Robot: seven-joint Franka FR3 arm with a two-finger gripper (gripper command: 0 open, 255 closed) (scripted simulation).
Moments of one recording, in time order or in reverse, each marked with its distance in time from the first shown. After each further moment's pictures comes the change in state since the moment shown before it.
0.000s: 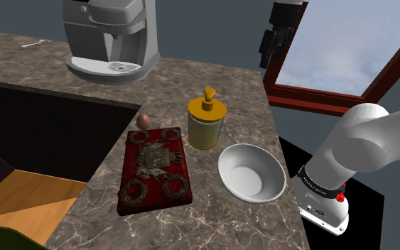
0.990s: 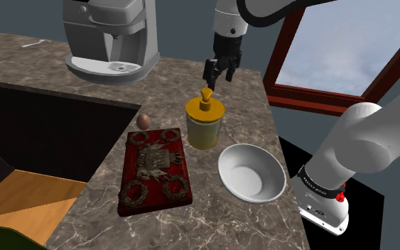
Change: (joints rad) arm 0.062 0.285 0.241 0.006 0.034 0.355 0.248
